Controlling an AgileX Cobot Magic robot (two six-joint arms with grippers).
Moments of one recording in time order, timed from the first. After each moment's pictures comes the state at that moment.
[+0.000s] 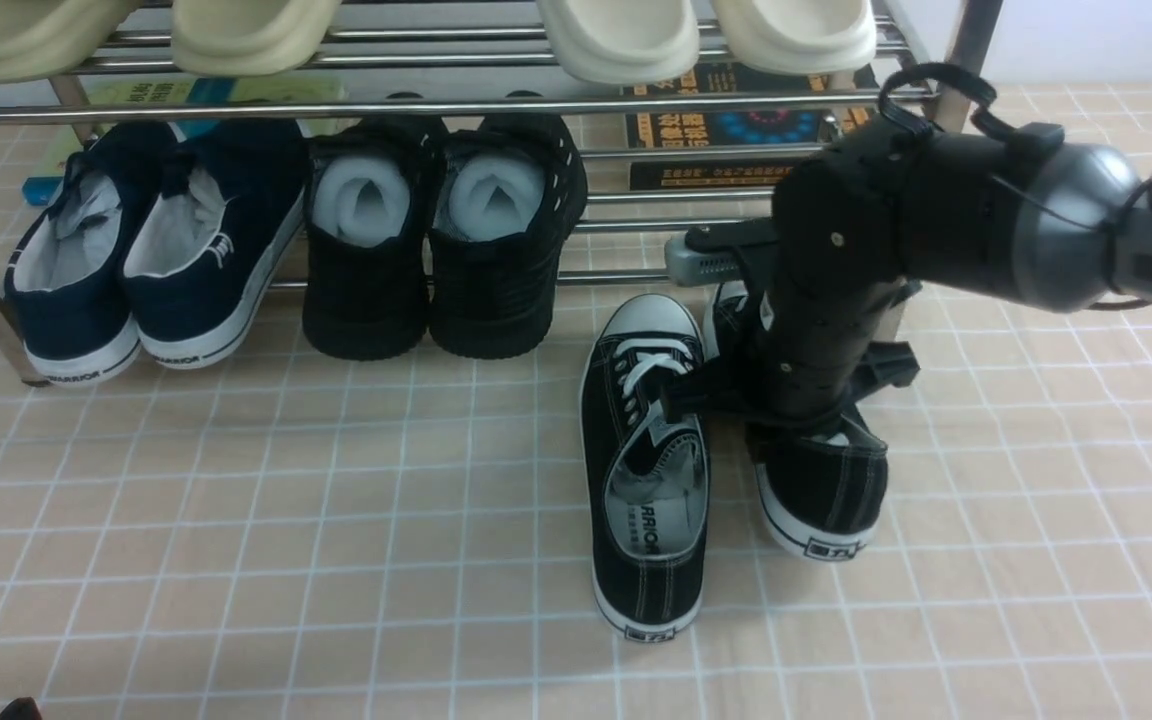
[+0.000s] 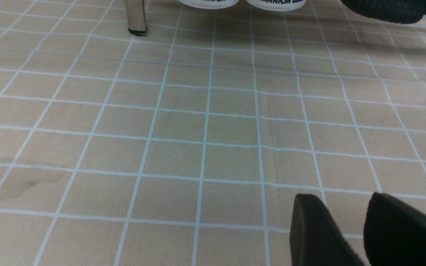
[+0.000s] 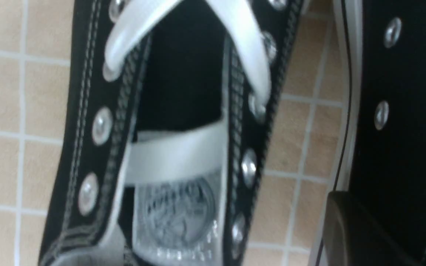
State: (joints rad) right arm 0.58 1.97 -1.51 -0.05 0.91 0.49; left arm -0.02 -0.01 0.02 0.07 0.39 -0.15
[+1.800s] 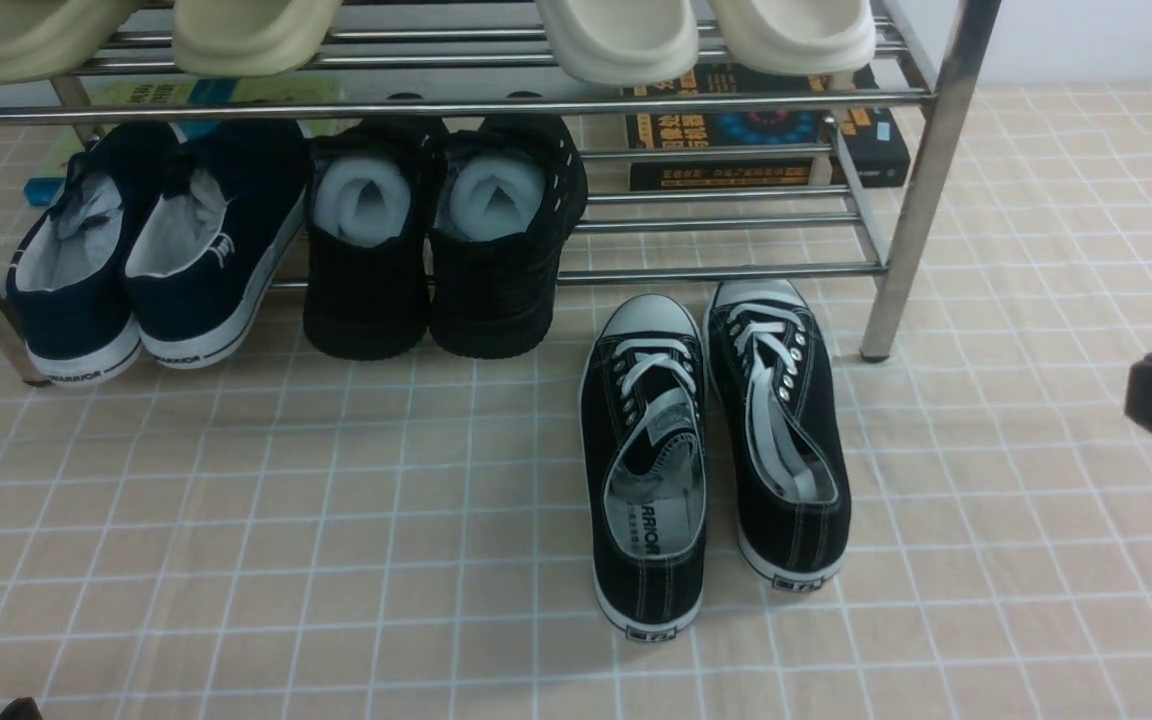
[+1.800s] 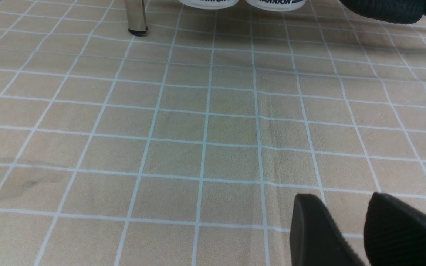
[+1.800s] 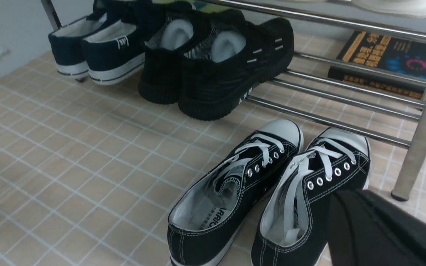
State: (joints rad) right arm 0.58 0.61 -0.55 0.06 0.24 0.06; left arm -0.02 -0.01 0.02 0.07 0.39 -0.15
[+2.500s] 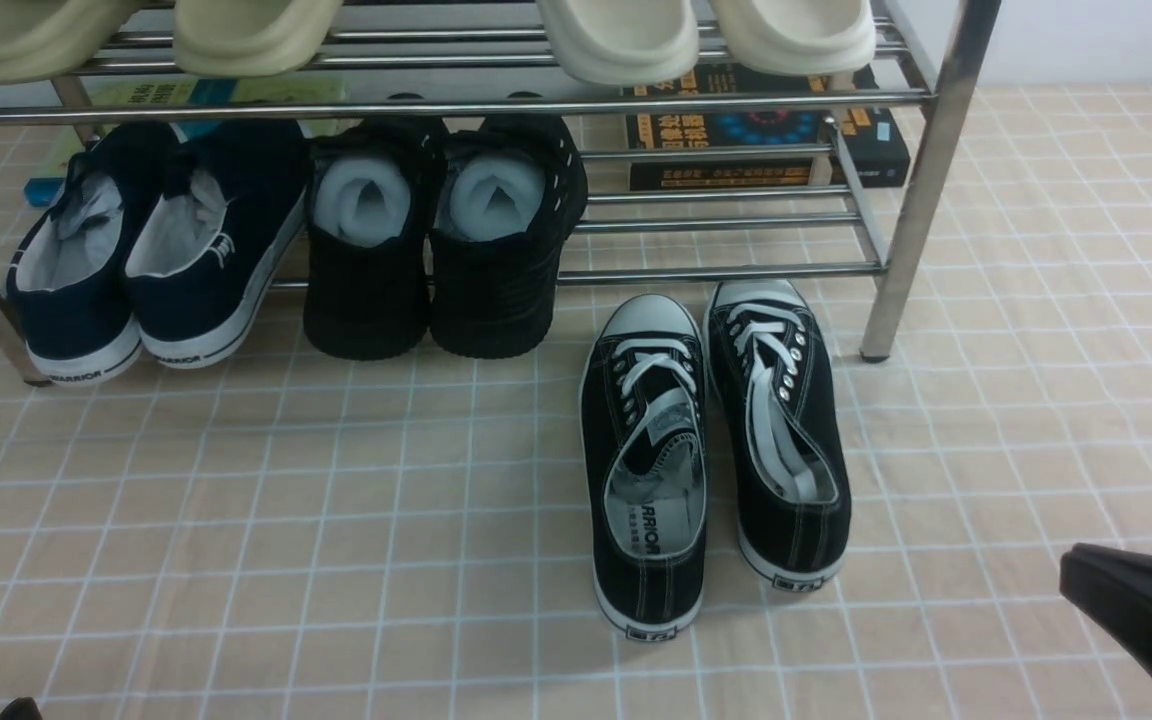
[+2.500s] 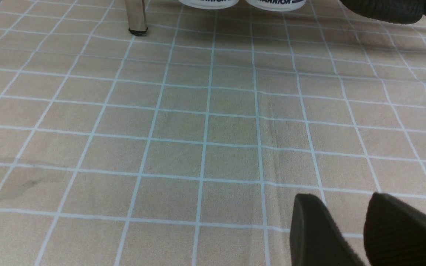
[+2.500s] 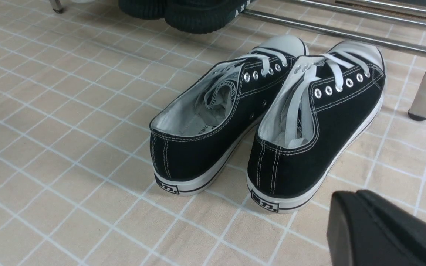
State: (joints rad) right arm 0.58 0.59 -0.26 0.06 0.09 0.05; left arm -0.02 -0.01 0.02 0.07 0.39 -0.15
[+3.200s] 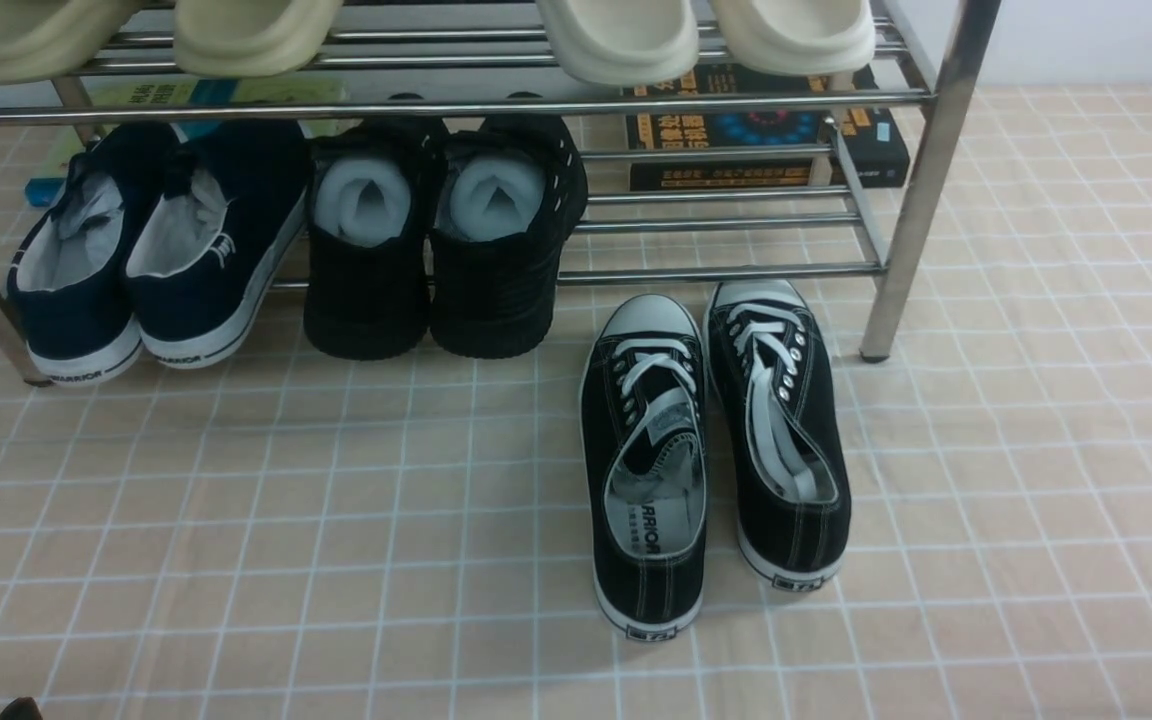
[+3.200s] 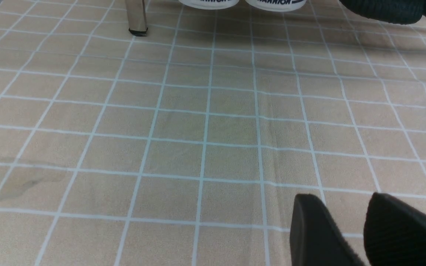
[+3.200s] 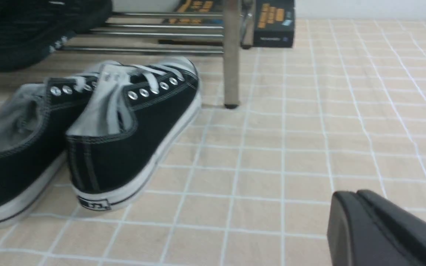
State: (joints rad) right arm 0.11 0.01 0.01 0.06 0.26 0.03; left arm -0.02 -0.01 0.02 0.07 0.39 -0.15
